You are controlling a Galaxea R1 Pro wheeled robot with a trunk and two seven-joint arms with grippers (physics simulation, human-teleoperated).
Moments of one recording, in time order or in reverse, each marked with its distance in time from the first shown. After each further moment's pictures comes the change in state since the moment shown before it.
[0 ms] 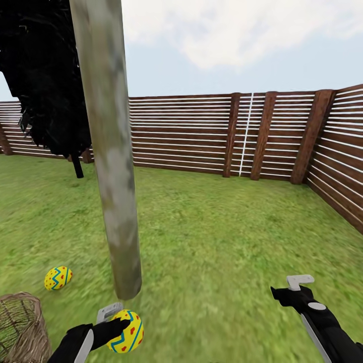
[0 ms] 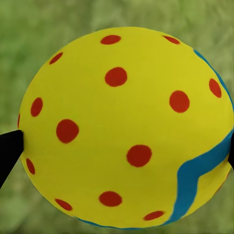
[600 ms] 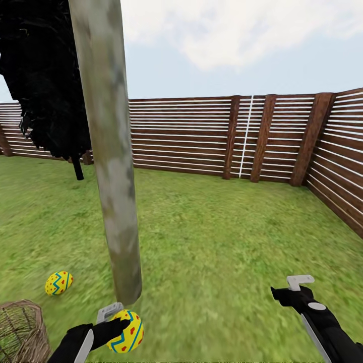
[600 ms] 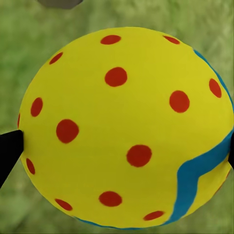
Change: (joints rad) left arm 0.000 0.000 0.000 0.000 0.000 0.001 0.000; right arm 0.000 0.000 0.000 0.001 0.000 0.000 -0.001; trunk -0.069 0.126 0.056
